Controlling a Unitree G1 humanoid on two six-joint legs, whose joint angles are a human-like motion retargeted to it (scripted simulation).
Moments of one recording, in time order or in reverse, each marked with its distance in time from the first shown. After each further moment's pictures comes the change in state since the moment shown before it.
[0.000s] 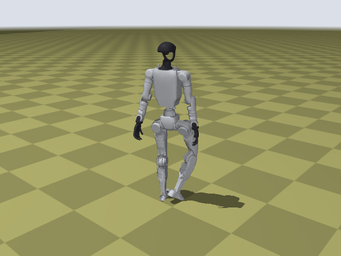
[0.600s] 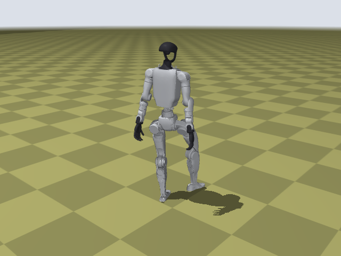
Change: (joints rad) left arm -0.002 -0.065 -0.022 -0.065 -0.016 -0.028 -0.037; right arm 0.083 -0.038 -0.058 0.028 0.104 0.048 -0.036; waist -0.094 0.019 0.145; left_leg 0.026 -0.015 -0.023 0.016 -0.004 0.025; right_leg -0.115 -0.030 0.054 -0.443 0.113 -0.092
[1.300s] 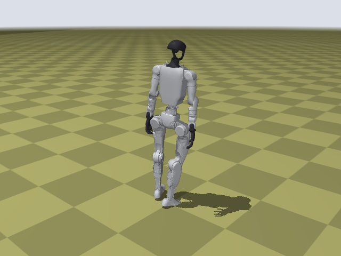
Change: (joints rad) left arm -0.067 -0.042 0.014 -0.176 -0.072 -0.038 0.022; right arm -0.021 0.031 0.098 0.053 -0.093 0.058 0.011; waist 0.093 -0.091 -0.181; left_leg -0.079 -0.056 0.155 -0.154 0.129 -0.062; right_leg 0.415 0.078 0.022 -0.327 -0.120 0.149
